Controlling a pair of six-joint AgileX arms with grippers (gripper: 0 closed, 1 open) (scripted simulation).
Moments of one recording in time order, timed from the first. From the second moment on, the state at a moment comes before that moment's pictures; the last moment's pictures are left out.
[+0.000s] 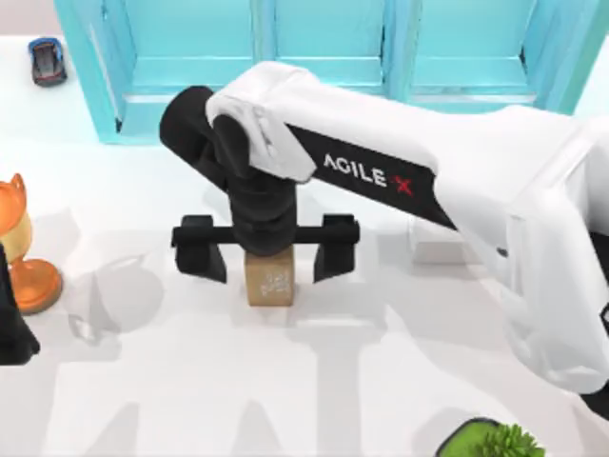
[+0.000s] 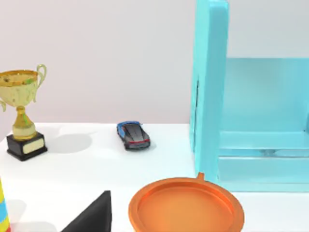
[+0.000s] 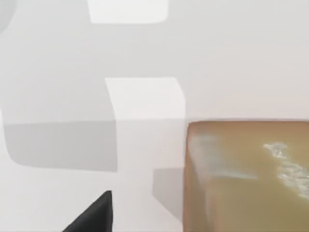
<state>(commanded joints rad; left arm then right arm) 0.00 0.00 0.00 0.00 0.00 0.00 0.82 2.53 2.21 -1.18 0.08 0.84</state>
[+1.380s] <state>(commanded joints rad) 0.00 0.00 0.00 0.00 0.00 0.00 0.82 2.54 2.23 -1.19 0.08 0.84</state>
